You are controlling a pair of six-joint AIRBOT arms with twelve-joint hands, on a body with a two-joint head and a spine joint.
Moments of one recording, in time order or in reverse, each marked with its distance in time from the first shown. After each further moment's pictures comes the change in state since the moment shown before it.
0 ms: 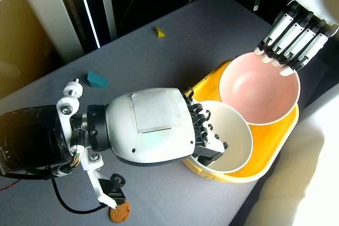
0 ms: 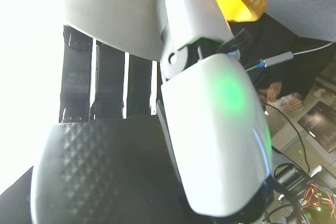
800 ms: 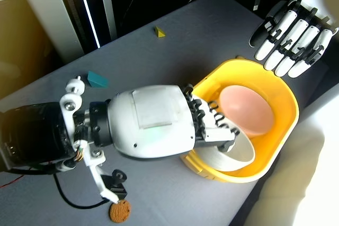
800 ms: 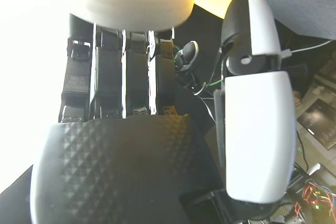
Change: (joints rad) left arm 0.000 0.014 -0.006 0.003 -0.006 0.006; right arm -0.010 0.001 -0.026 -0.018 0.006 0.004
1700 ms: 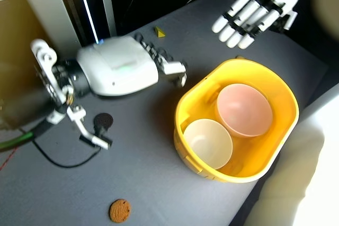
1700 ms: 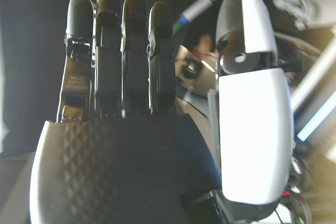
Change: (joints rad) left arm 0.187 0.364 -0.542 0.026 0.019 0.005; right arm -0.018 0.117 -0.184 -0.344 0.276 0.264
